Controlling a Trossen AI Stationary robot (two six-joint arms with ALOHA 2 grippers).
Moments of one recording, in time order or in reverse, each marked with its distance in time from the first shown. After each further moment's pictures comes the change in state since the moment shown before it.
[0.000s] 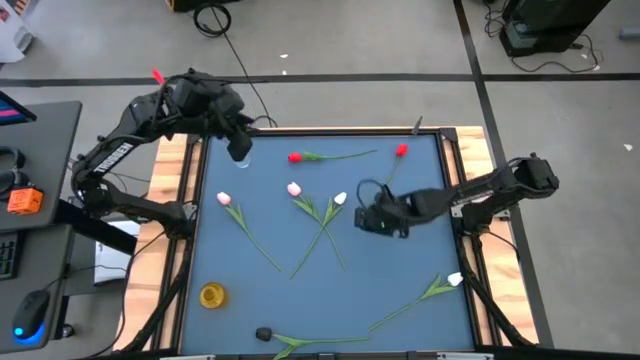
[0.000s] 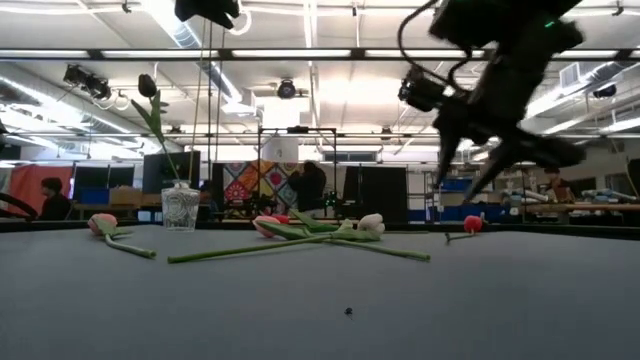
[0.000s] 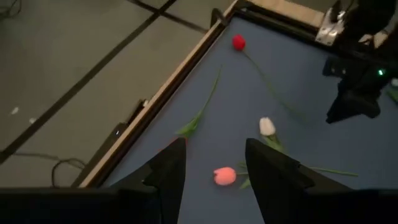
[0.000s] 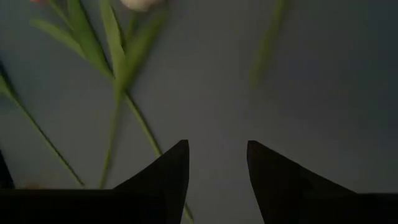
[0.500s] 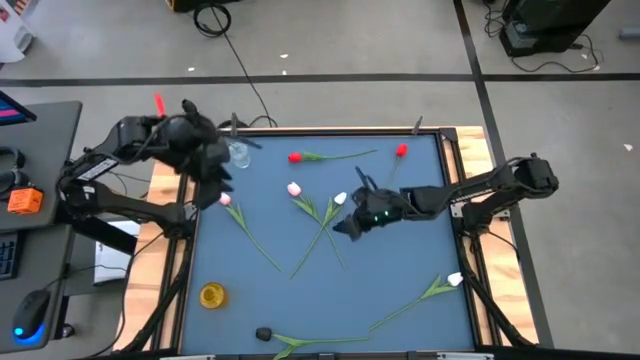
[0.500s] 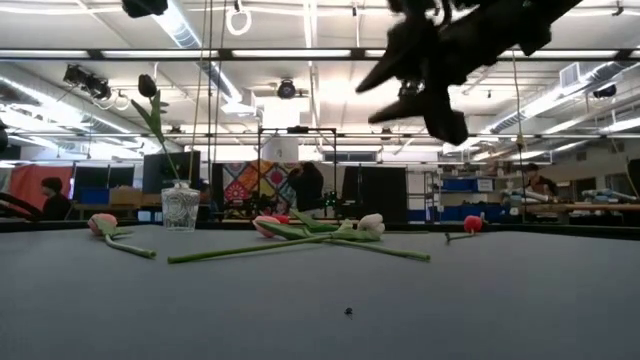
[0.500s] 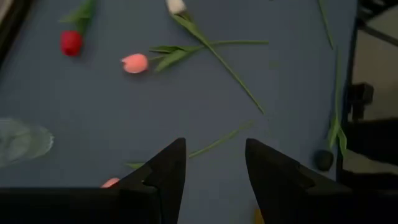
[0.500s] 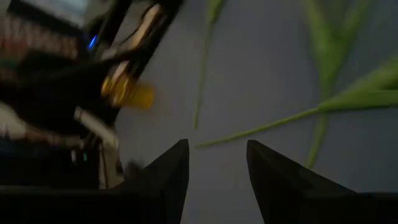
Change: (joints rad) left arm -0.263 -0.139 -0.133 -0.333 0.188 -0.078; right arm 0.034 0.003 0.000 0.534 -0.098 -0.730
